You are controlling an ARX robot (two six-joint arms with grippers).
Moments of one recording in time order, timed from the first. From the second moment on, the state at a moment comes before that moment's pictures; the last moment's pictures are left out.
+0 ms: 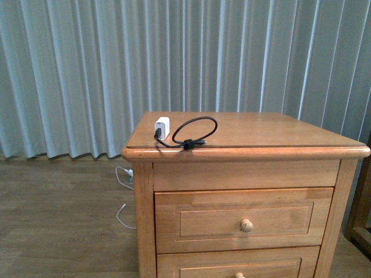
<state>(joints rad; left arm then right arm) 0.00 0.00 0.01 0.00 0.00 0.00 0.00 0.00 0.01 0.00 0.00 0.00</state>
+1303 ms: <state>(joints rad) 0.00 0.00 0.01 0.00 0.00 0.00 0.31 1.89 0.72 0.75 0.12 -0.01</state>
